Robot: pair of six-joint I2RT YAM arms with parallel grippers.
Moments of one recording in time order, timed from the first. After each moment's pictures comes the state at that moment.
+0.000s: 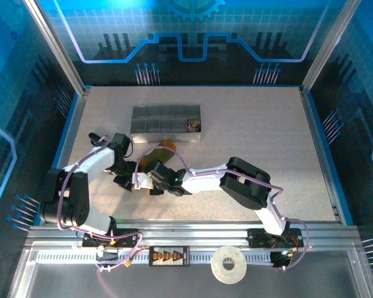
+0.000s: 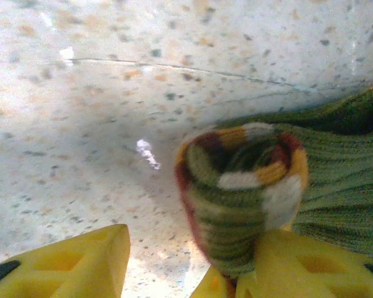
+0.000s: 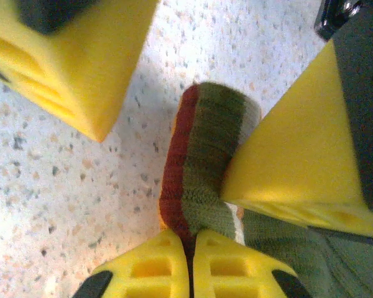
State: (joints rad) left arm -0.08 1.46 0.80 -0.89 0.27 -1.26; right arm 1.13 2.10 1.29 0.04 0.06 -0.51
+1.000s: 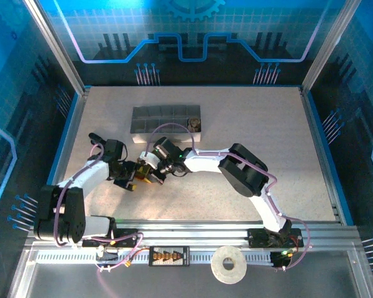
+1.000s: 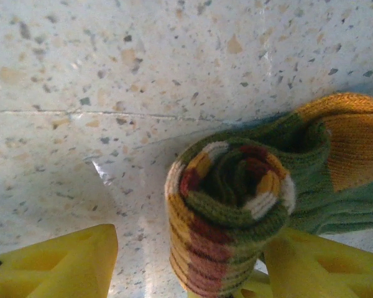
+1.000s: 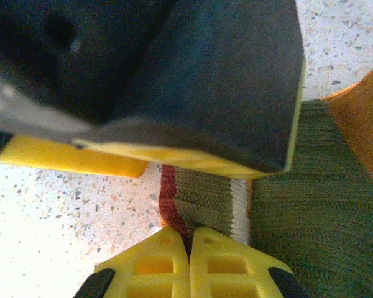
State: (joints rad) left arm -0.03 1.33 0.61 -0.57 0.33 -1.31; right arm 0.93 2.21 1.47 -0.14 -0.53 -0.07
